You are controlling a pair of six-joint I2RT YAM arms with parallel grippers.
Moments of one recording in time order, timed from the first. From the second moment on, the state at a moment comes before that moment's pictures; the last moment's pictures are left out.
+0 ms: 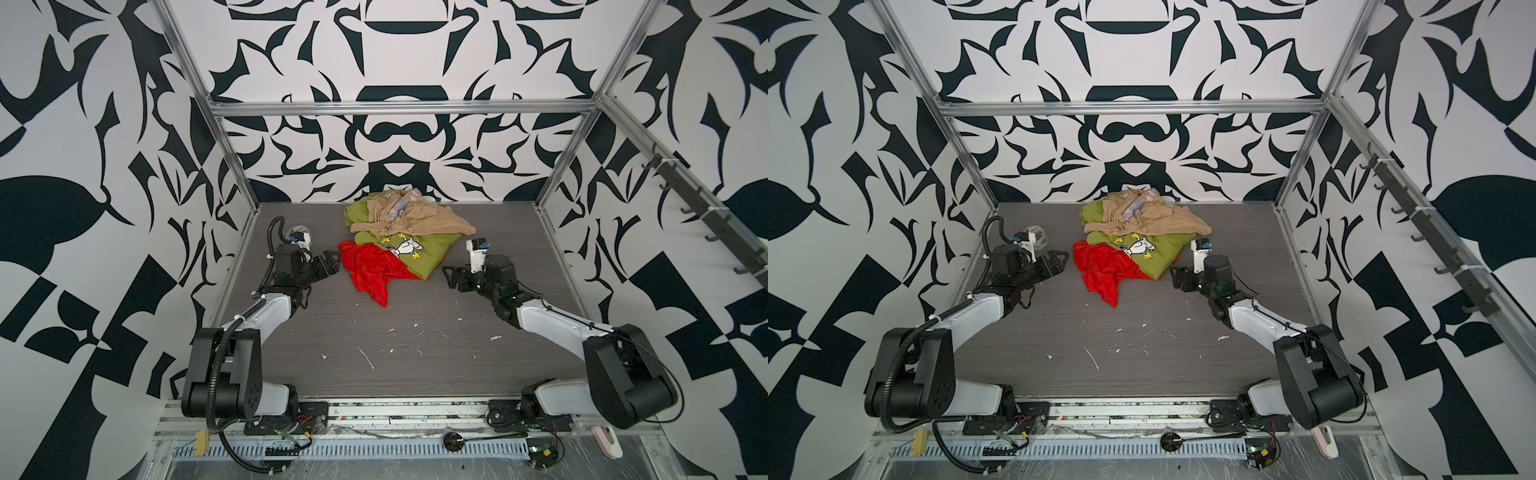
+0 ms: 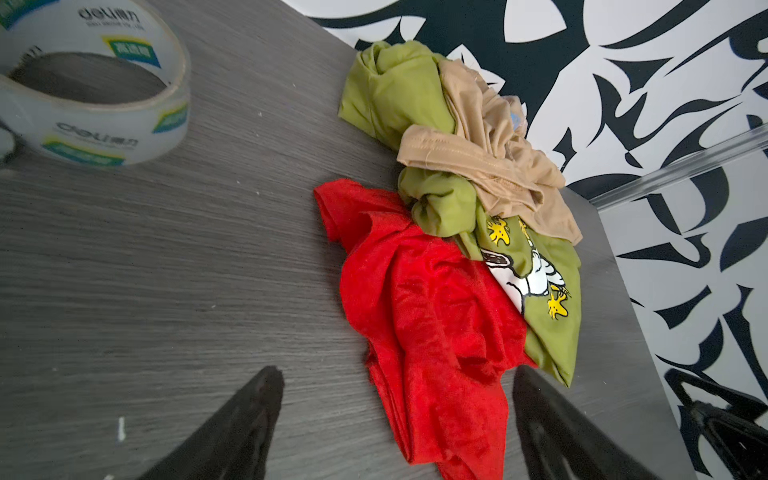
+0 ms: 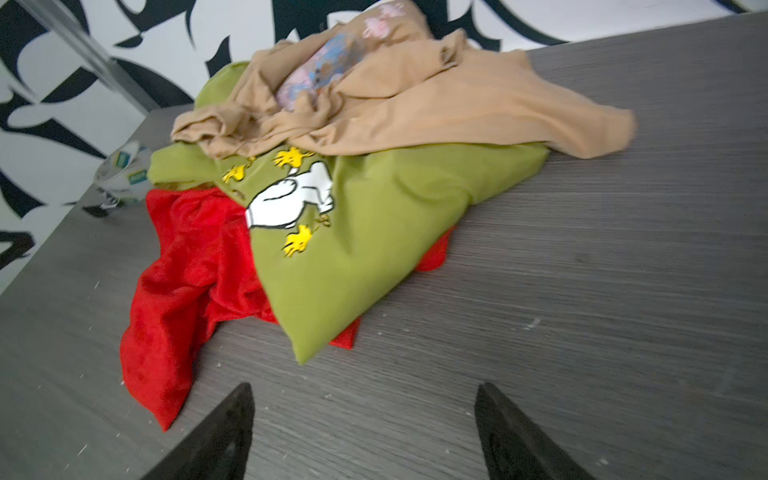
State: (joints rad) left arm -0.08 1.42 0.67 0.22 0.38 -0.52; right arm 0.35 1.39 0.63 0.25 -0.19 0.28
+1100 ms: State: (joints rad) left arm -0.09 1.87 0.77 0.61 0.45 -0.62; right arm 0.52 1.64 0.85 0.18 -0.36 0.14
